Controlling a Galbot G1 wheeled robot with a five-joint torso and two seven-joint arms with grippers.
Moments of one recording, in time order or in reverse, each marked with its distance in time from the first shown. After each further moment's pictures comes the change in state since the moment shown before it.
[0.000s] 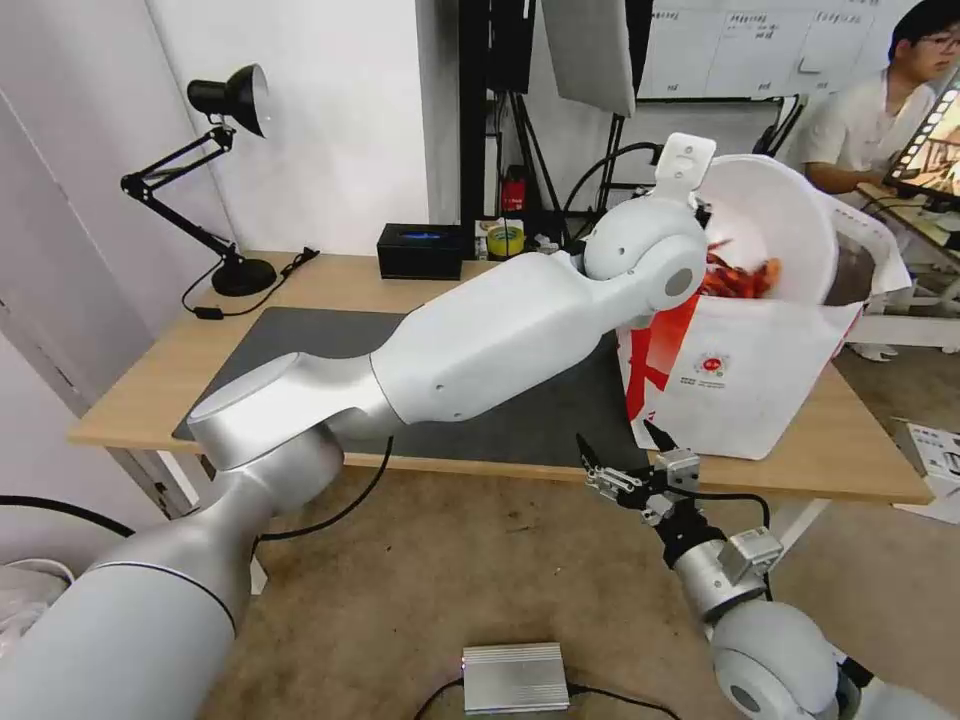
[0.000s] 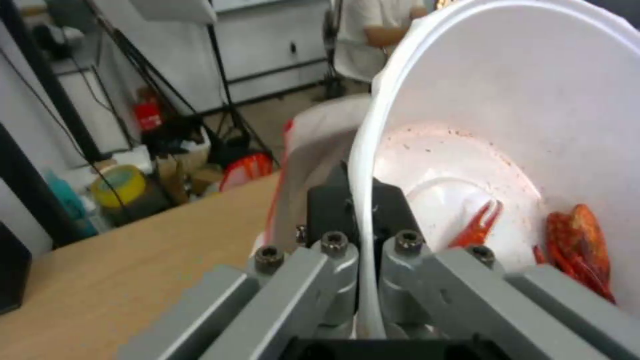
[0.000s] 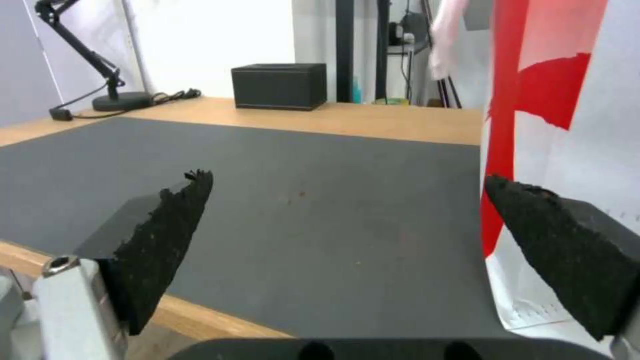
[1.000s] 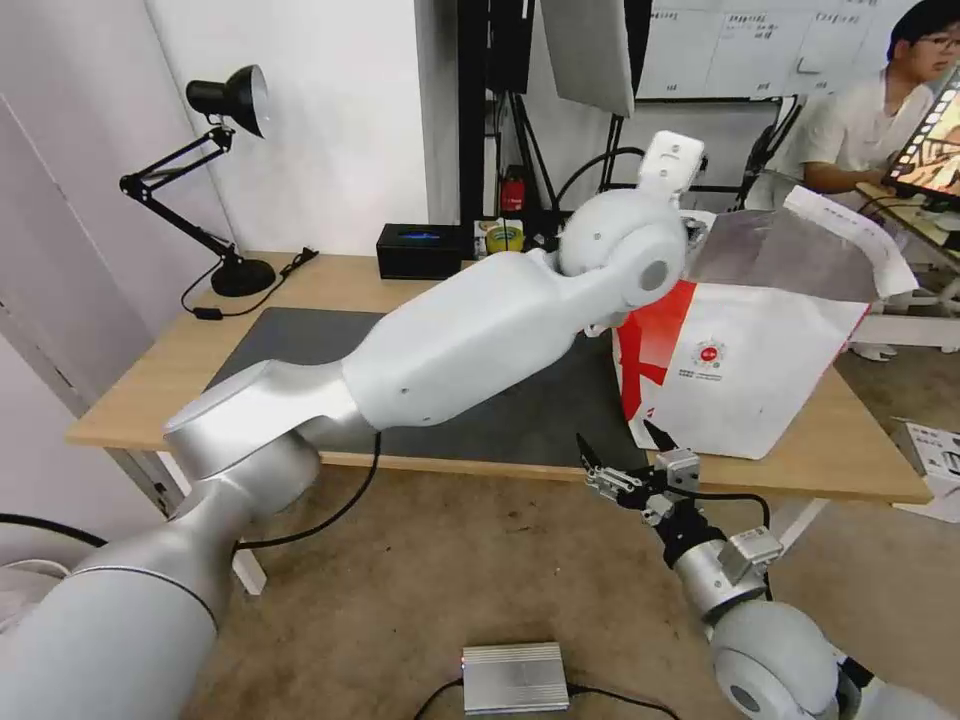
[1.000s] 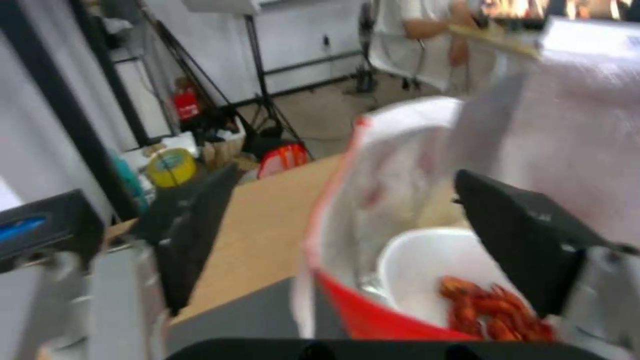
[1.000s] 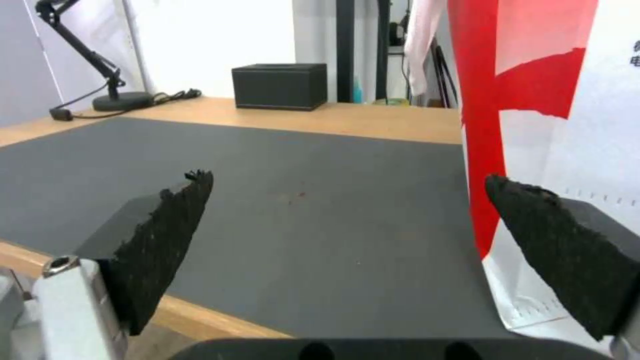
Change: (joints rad) left arm 0.060 0.149 -0.074 -0.149 -0.008 0.044 -0.058; right arm 0.000 0.000 0.000 0.000 0.000 0.000 0.000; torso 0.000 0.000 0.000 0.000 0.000
